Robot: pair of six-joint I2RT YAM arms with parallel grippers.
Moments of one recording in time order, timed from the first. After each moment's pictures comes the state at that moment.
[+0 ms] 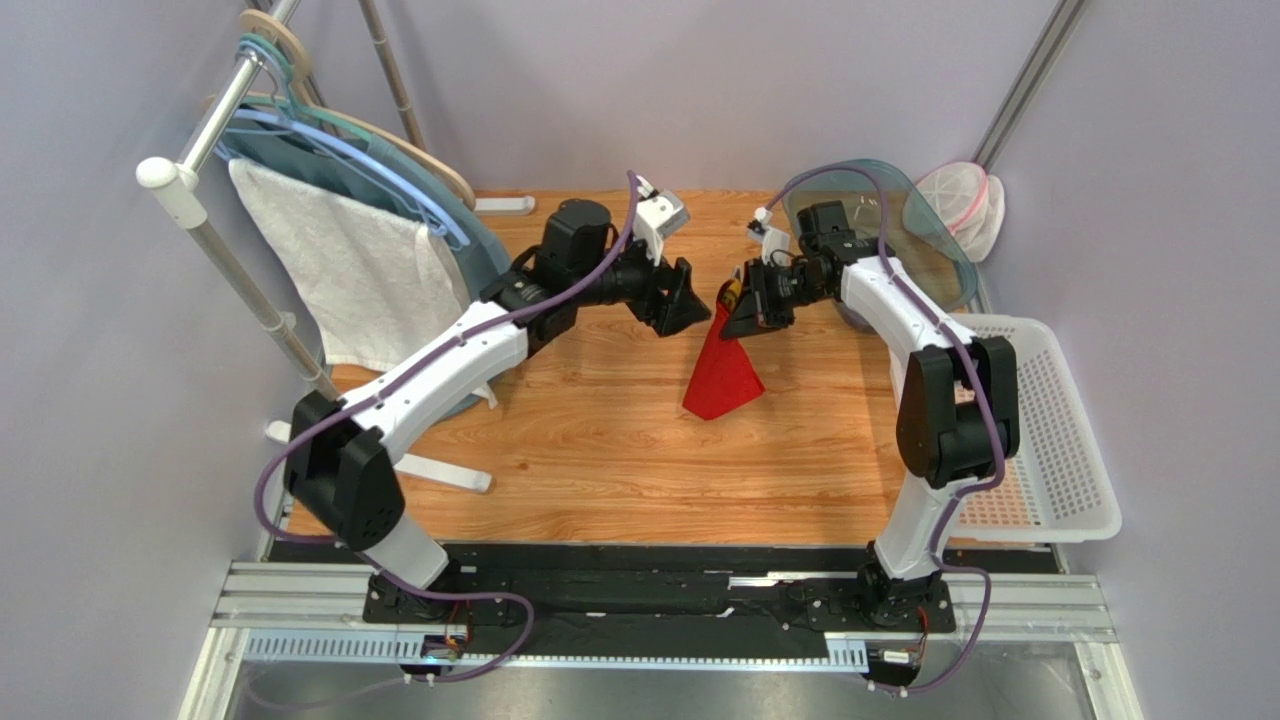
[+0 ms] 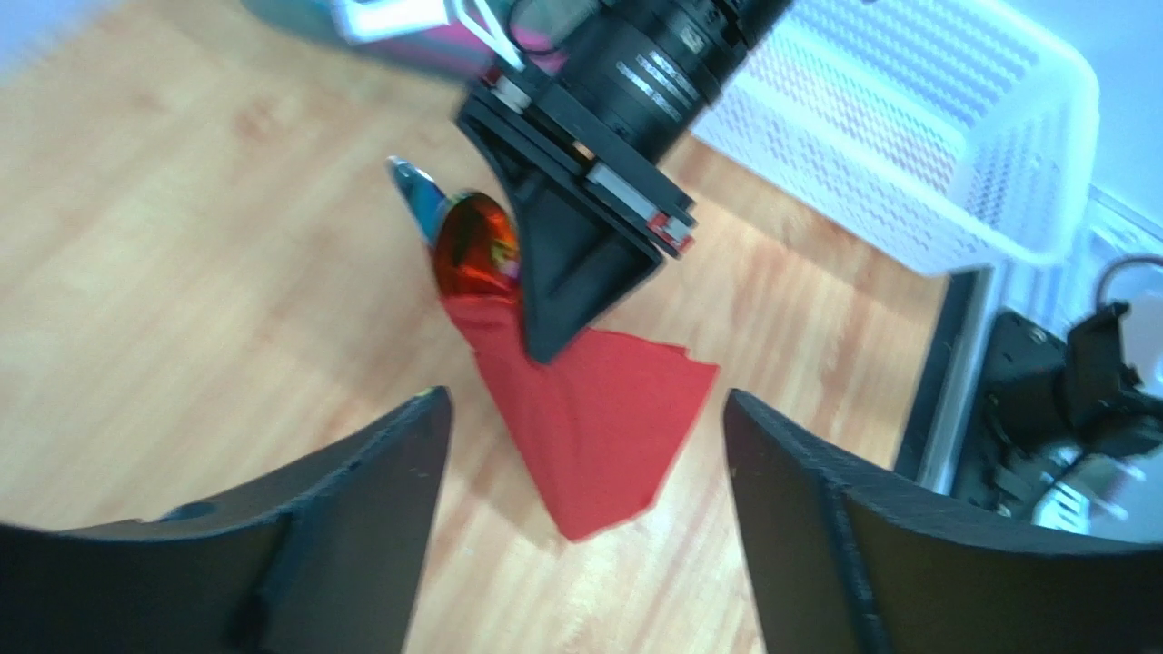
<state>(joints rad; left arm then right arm) -0.65 1.60 1.40 -0.18 0.50 -0.05 0.21 1.84 1.47 -0.71 -0.78 0.12</state>
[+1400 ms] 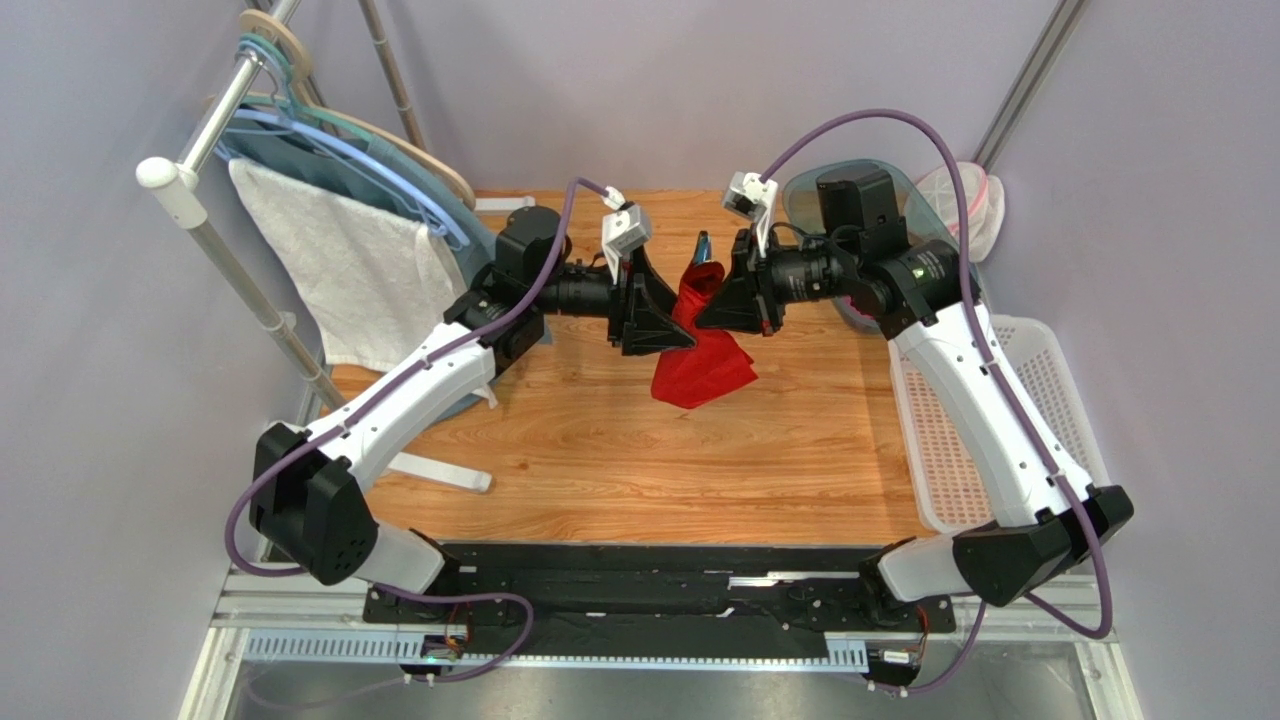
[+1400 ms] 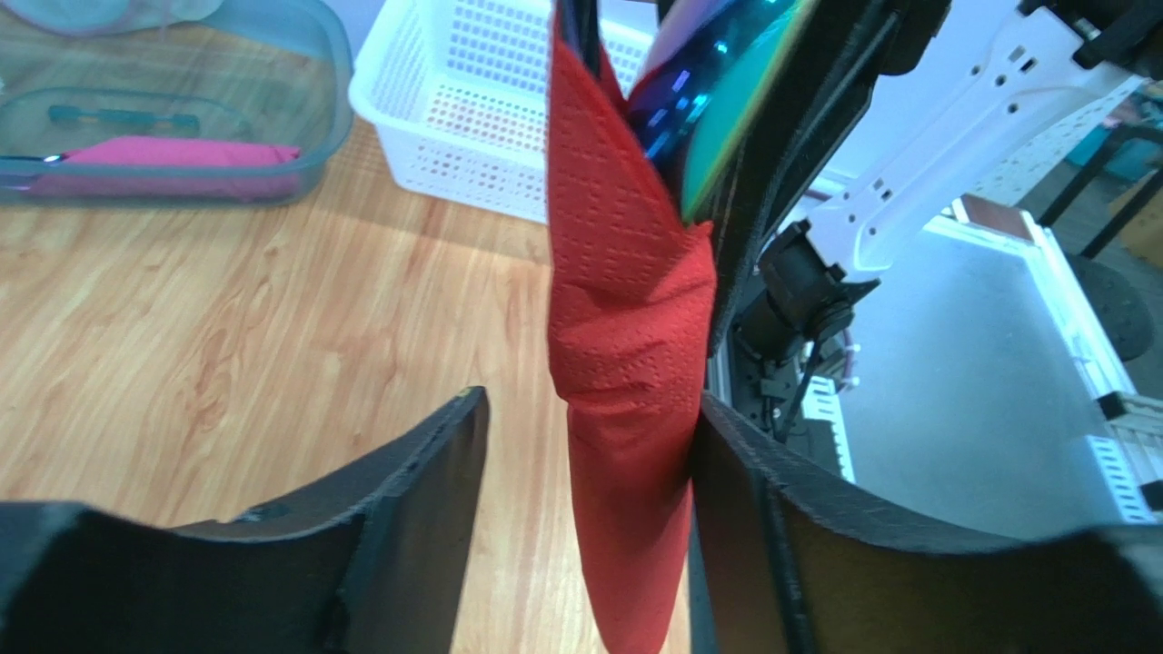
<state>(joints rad) -0.58 1.44 1.25 0.02 0.98 -0.13 0.44 1.40 1.68 -0.90 -0.87 -0.16</state>
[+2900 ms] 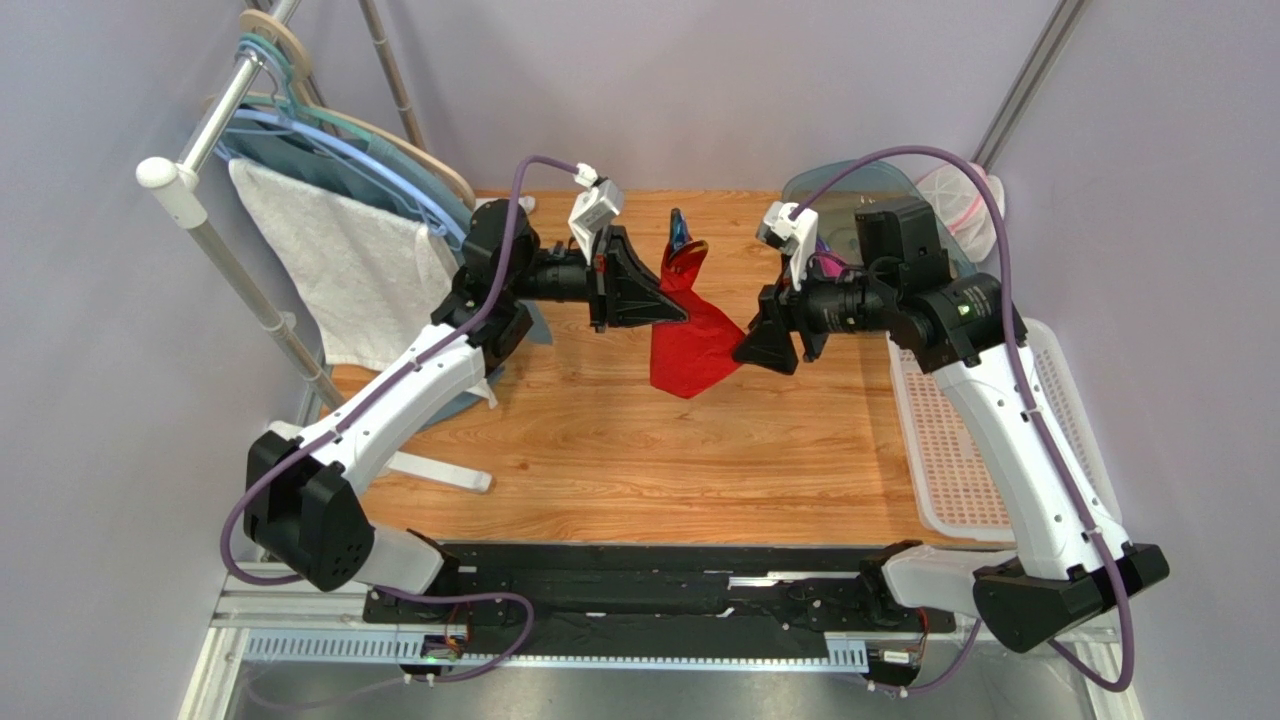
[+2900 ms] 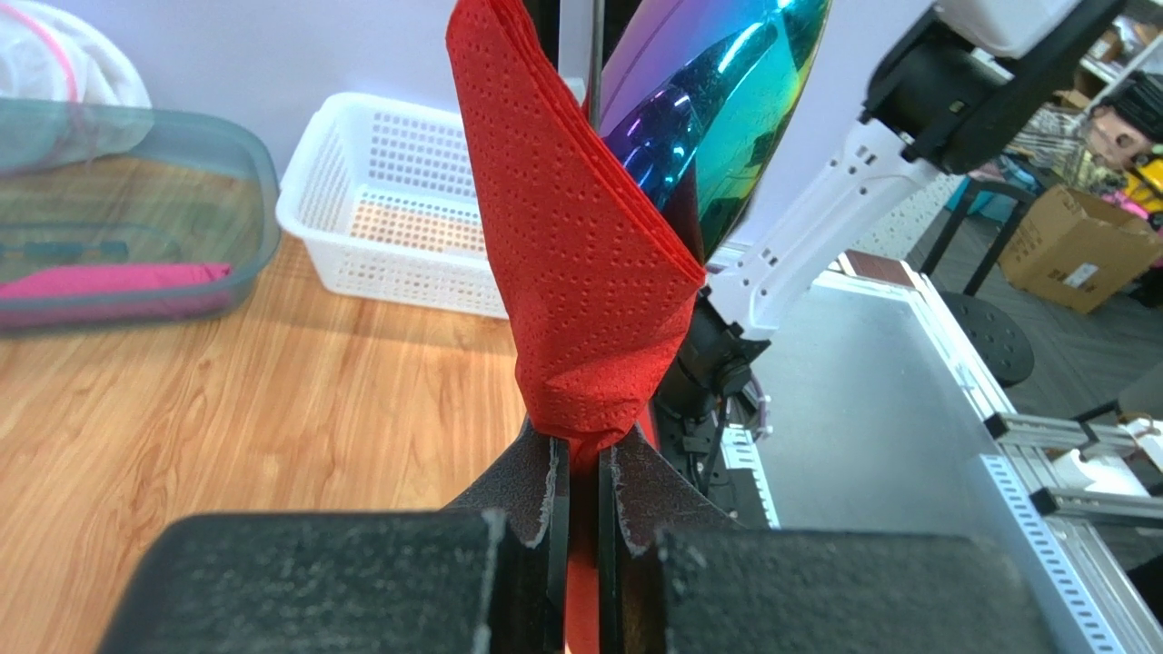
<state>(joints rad) -0.54 1.42 1.23 0.33 1.12 -0.42 0.40 1.24 1.58 -1.03 -0.69 -0.27</state>
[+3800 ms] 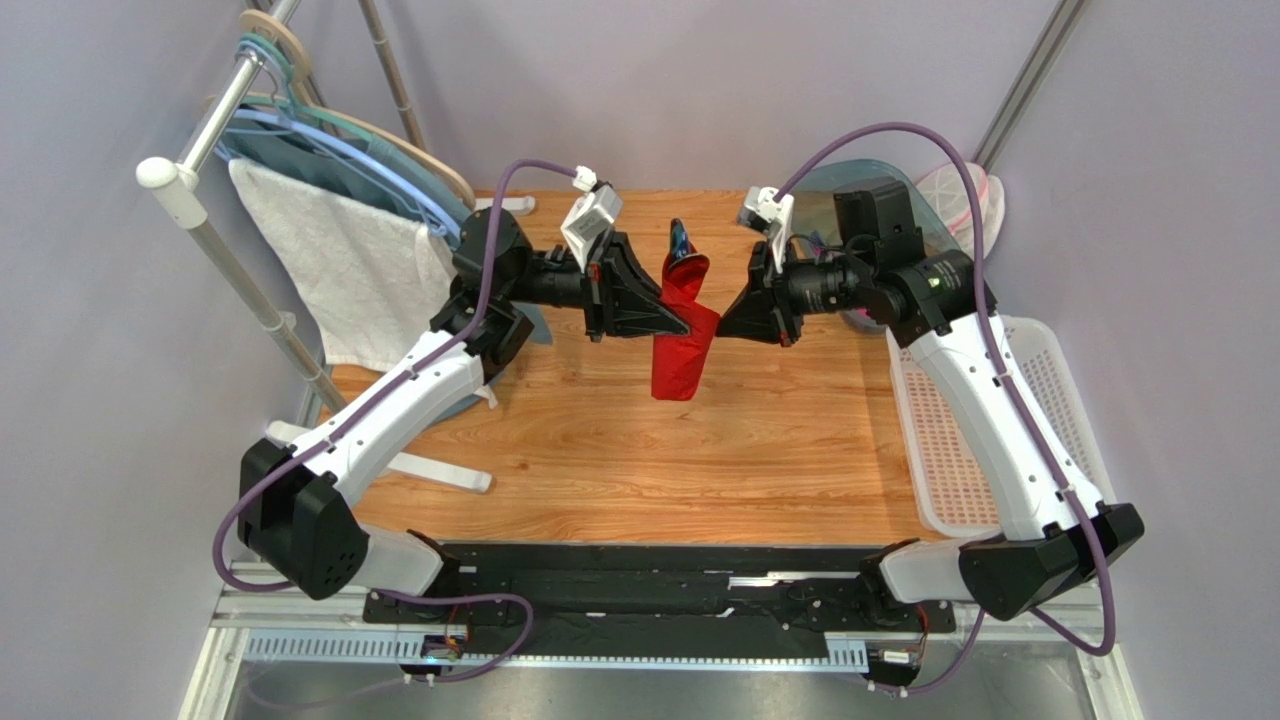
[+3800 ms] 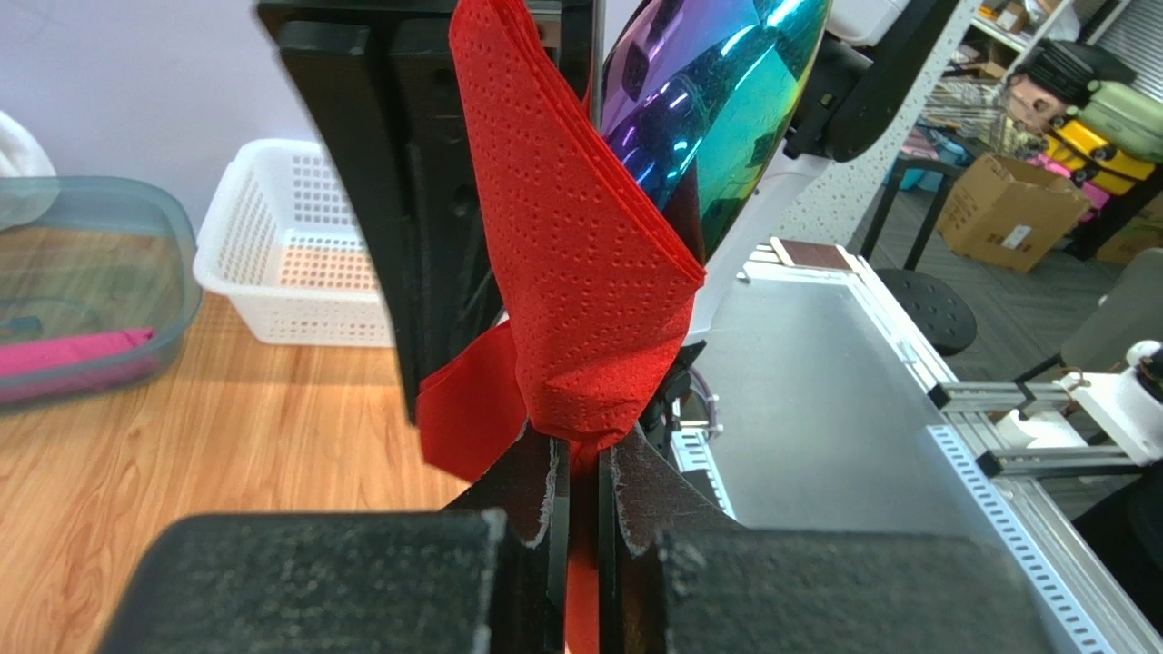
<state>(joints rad) -0.56 1.39 1.22 0.46 1.19 -0.52 0.40 1.35 1.63 -0.98 -0.85 -0.30</state>
